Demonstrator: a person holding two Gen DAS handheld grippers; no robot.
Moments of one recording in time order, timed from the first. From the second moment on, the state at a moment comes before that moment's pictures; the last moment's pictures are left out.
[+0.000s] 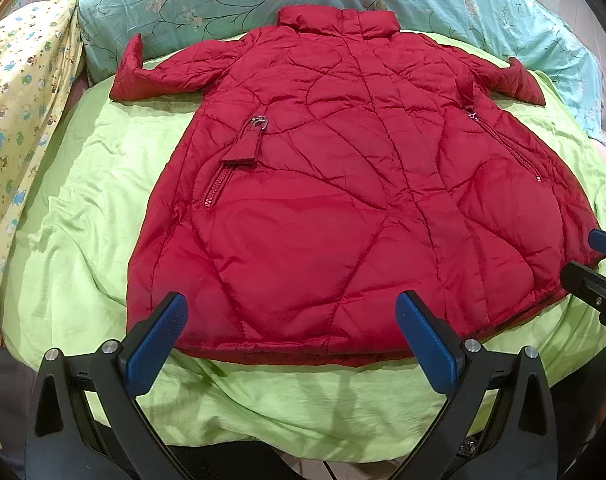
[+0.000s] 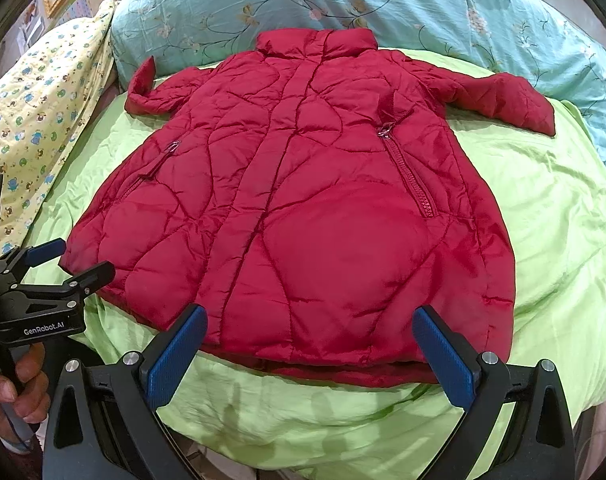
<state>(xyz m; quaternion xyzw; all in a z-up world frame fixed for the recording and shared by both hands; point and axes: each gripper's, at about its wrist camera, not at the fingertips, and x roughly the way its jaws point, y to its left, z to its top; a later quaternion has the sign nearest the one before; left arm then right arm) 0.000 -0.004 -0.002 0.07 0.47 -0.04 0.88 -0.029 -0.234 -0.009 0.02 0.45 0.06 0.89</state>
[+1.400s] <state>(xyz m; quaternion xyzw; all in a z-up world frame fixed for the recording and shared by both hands) 0.036 -0.003 -0.018 0.06 0.48 -0.05 0.87 0.003 -0.284 0.001 0.03 0.46 0.00 0.89</state>
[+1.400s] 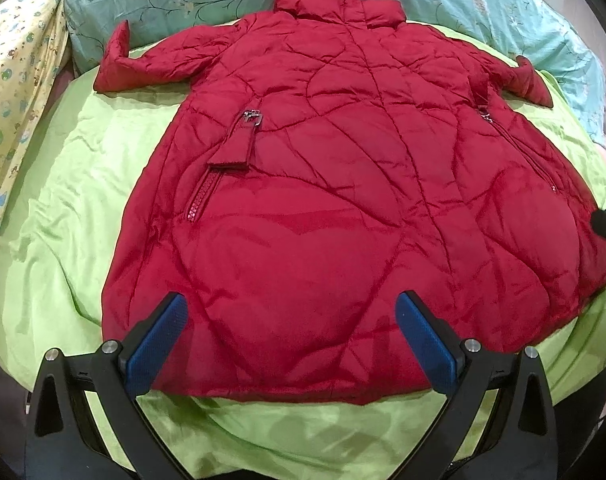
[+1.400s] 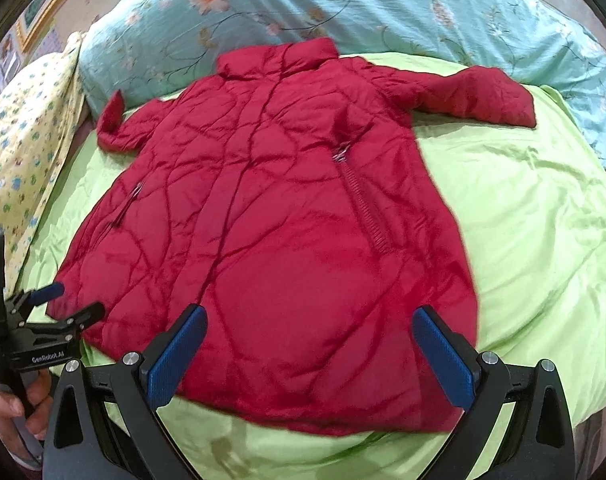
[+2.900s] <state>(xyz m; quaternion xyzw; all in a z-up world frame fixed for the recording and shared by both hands) 0.157 -0.009 -0.052 0.06 0.55 -0.04 0.83 0.353 -0.605 0.018 0.19 0.43 -0.26 0.85</state>
